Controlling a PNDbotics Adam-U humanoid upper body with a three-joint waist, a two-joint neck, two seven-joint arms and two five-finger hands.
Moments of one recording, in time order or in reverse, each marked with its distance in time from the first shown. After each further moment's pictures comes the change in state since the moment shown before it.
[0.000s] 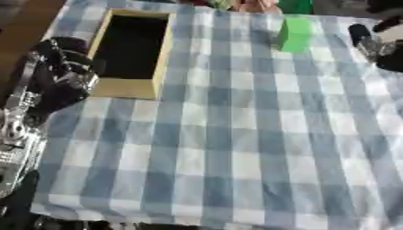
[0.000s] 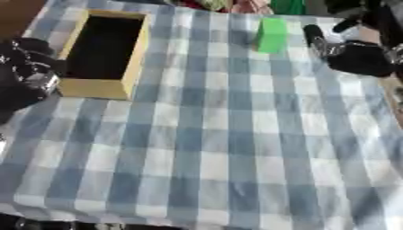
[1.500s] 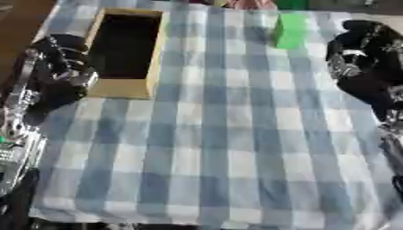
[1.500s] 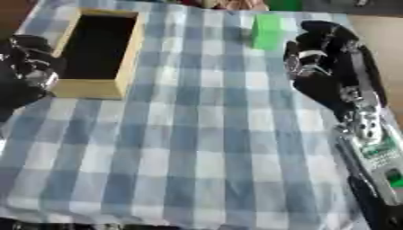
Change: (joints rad) left arm -0.008 0.000 0.006 -0.005 0.000 -0.002 0.012; right arm 0.161 0.406 0.004 0.009 -0.135 -0.134 -0.301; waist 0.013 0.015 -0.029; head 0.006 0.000
